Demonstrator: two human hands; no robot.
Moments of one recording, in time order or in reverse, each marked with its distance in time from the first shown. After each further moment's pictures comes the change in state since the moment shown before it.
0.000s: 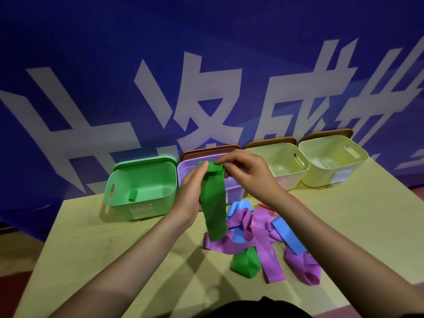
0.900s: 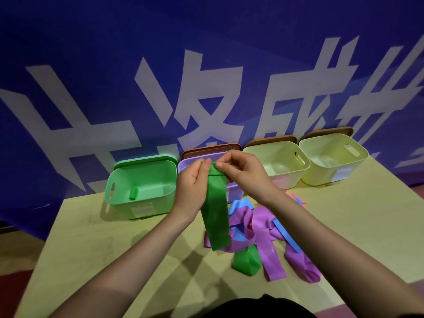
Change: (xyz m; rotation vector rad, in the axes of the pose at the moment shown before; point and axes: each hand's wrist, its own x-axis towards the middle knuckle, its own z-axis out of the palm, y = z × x) left_hand 0.000 -0.001 -0.005 0.434 0.117 0.476; right_hand 0.002 -0.011 0.016 0.289 -0.010 0.329
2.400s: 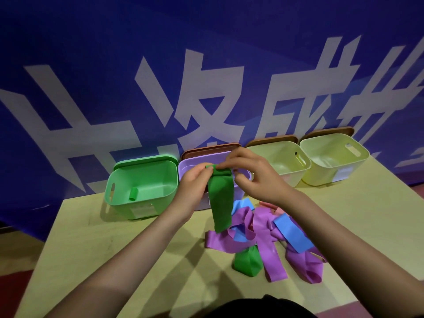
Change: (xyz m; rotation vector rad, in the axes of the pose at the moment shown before) left_hand 0.011 -0.009 -0.002 -0.215 -0.156 -0.332; right_hand 0.001 0.007 -0.029 -0.572 -0.133 -0.456
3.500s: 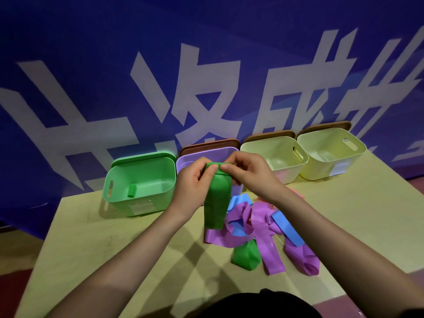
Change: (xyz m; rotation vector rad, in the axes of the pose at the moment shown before) left_hand -0.006 -0.011 -0.004 0.350 0.010 0.442; right_hand -0.005 -0.007 0.014 0.422 0.067 0.436
